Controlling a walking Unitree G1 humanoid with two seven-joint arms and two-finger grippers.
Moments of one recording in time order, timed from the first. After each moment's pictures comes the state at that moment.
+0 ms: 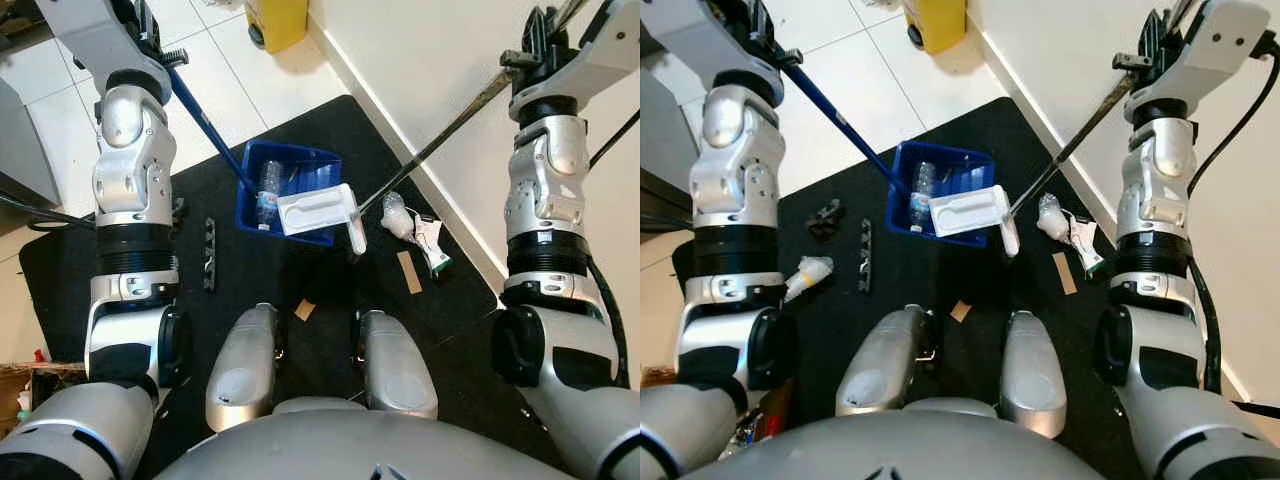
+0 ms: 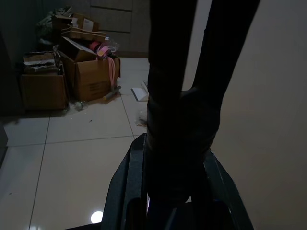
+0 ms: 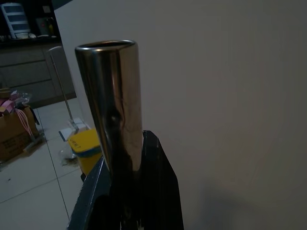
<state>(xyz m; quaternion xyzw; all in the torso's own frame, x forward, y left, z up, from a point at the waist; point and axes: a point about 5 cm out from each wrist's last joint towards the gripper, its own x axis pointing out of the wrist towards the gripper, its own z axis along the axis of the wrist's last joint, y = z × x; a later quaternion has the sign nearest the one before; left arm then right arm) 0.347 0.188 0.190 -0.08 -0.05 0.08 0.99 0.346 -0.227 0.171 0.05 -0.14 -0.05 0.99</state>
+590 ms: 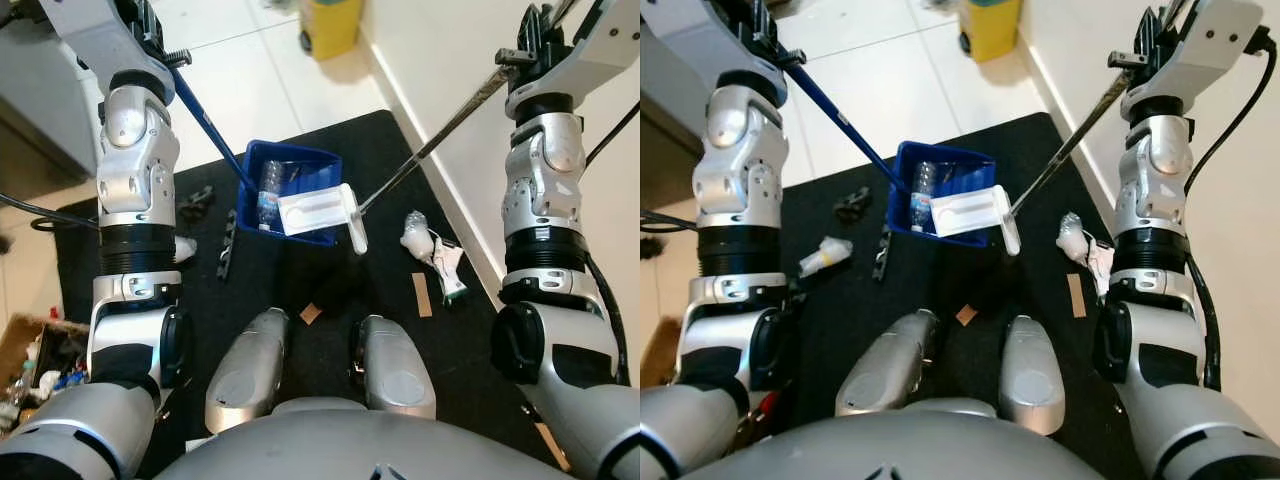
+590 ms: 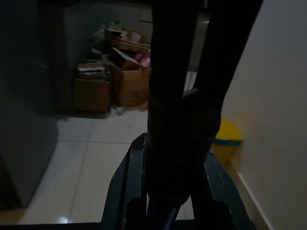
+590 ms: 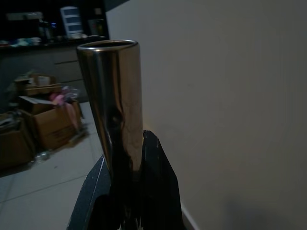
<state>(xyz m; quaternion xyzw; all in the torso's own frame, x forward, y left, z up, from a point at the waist) 0.347 0.185 0.189 -0.08 -0.05 0.08 0.99 0.349 -0.224 0.169 0.04 -0.14 -0.04 0.99</state>
